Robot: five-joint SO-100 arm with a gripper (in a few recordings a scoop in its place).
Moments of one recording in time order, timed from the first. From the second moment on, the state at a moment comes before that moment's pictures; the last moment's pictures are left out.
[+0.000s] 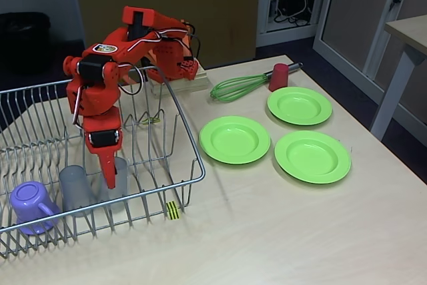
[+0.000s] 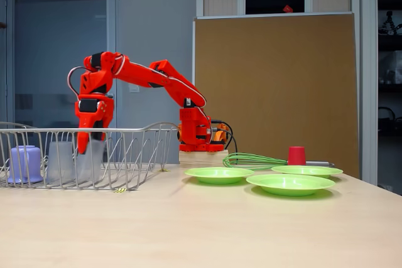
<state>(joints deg) 32.6 34.4 24.3 94.4 -35.5</state>
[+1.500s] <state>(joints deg) -2.7 88.9 72.9 96.9 -8.8</state>
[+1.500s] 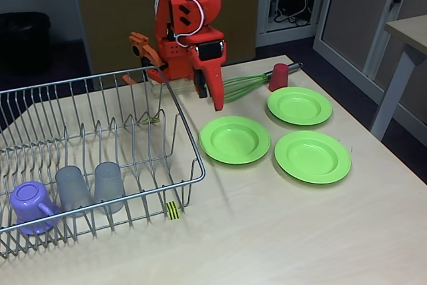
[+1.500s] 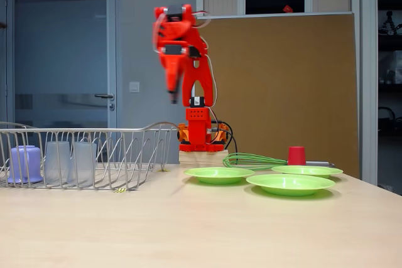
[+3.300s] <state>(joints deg) -82.5 78.4 103.0 54.9 118.7</state>
